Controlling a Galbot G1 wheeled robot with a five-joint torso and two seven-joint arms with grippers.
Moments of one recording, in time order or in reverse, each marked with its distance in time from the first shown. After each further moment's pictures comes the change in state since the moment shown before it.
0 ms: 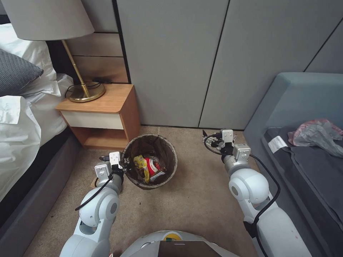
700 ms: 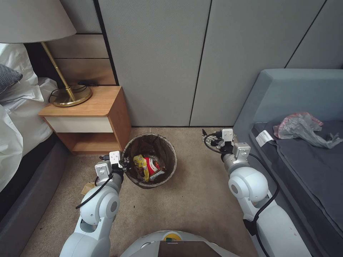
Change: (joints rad) left arm -0.009 0.004 -0.001 0.008 -0.002 0.000 -0.001; right arm 0.012 0.000 -0.003 -0.007 0.016 -0.003 0.010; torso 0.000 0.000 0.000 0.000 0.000
